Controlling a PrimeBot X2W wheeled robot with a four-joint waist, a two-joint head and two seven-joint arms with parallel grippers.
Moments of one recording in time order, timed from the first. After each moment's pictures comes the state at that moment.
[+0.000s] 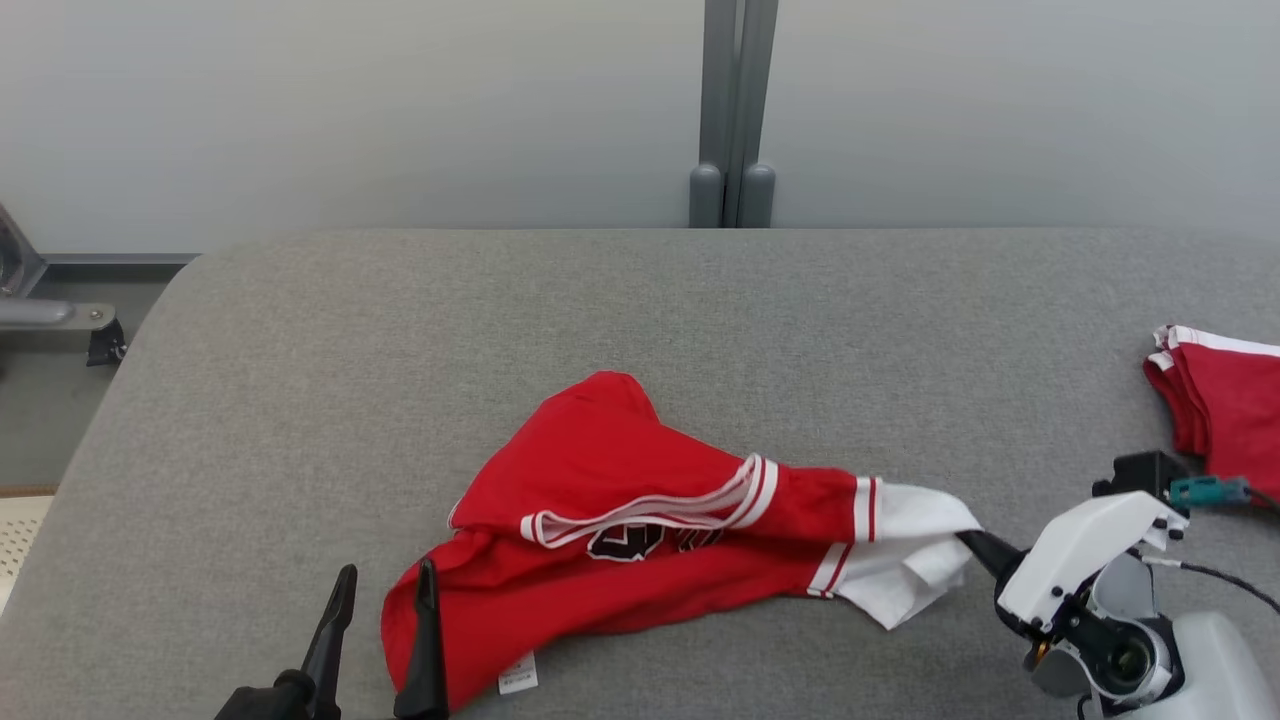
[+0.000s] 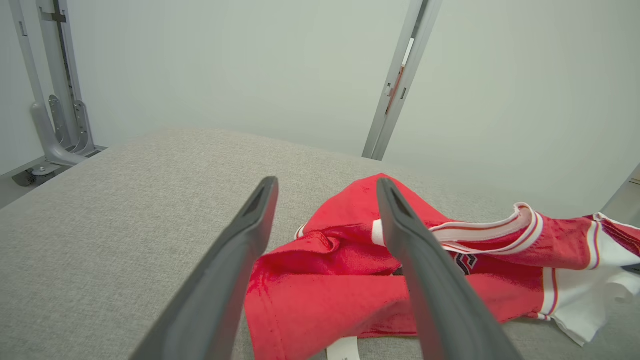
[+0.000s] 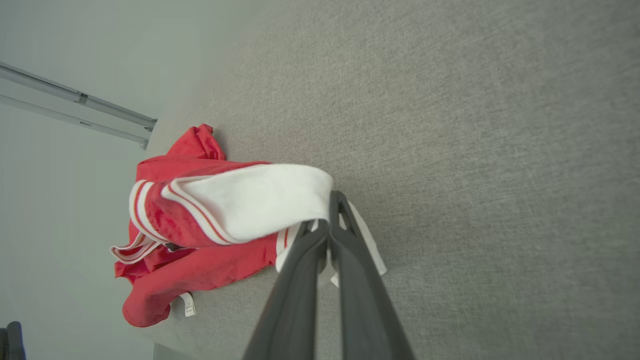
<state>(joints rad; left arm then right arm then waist) 0.19 0.05 -0.15 0.03 -0.32 -0.05 -0.26 -0.18 -0.05 -0.17 0.33 0.67 0.13 0.63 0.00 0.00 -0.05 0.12</state>
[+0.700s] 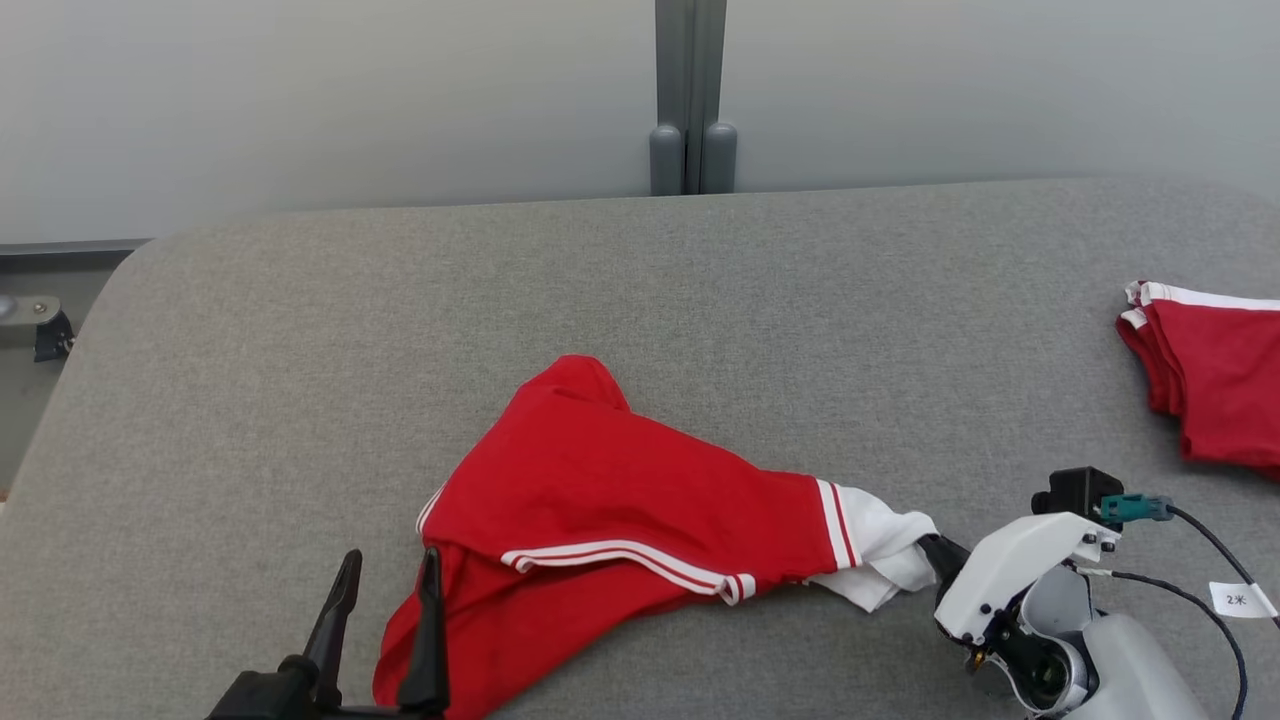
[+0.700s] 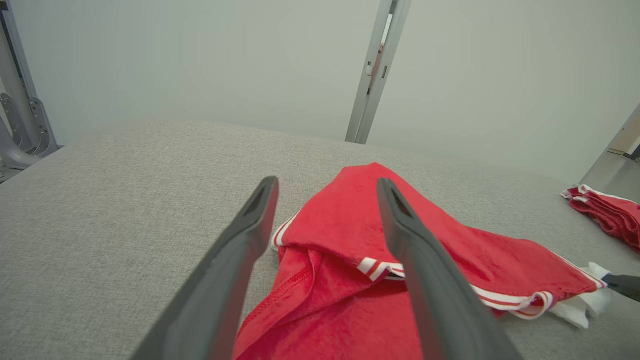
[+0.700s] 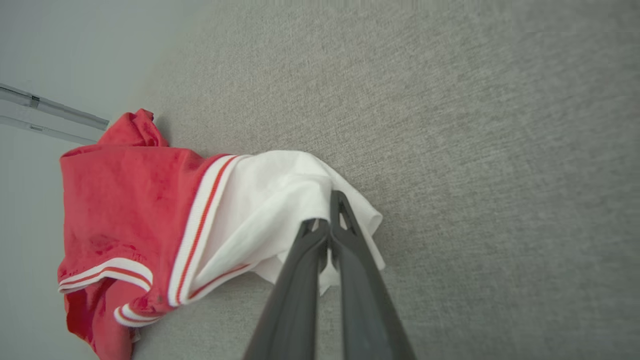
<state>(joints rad) 0.16 0.05 -0.14 0.06 -0.30 -0.09 -0.26 -0.22 -0.05 -0.02 0.53 0.64 0.13 0.36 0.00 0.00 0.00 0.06</state>
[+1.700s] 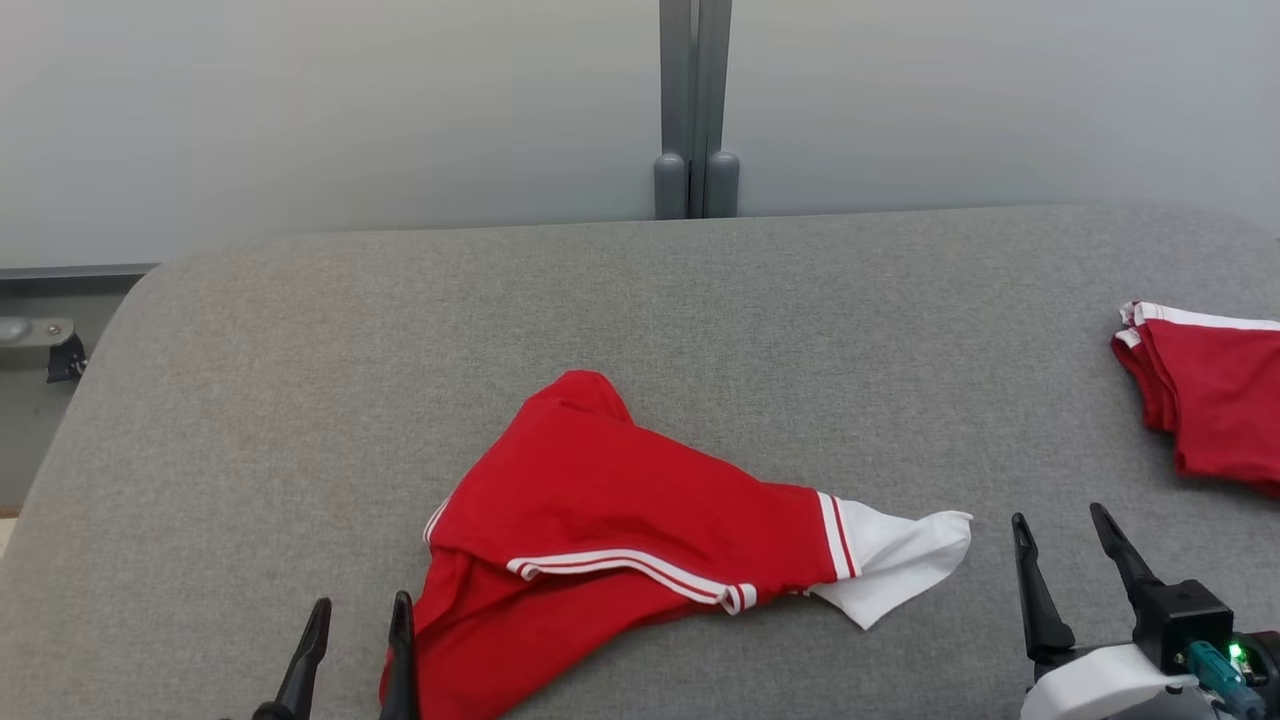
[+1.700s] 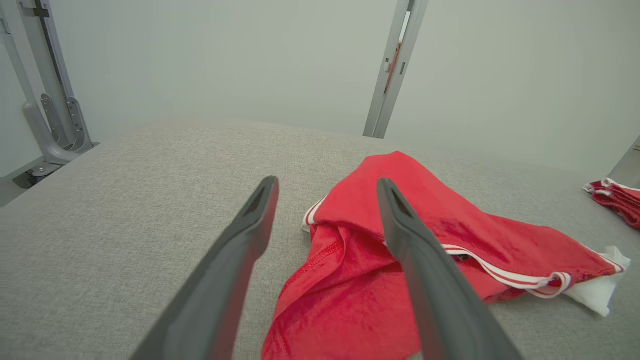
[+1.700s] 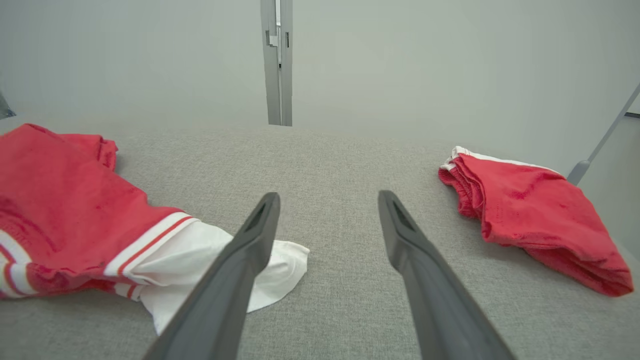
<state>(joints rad) 0.23 0.05 -0.08 0.04 -0.27 -0.09 -0.26 0.08 -0.09 -0.09 0.22 0.00 0.13 -0.26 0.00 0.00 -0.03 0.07</state>
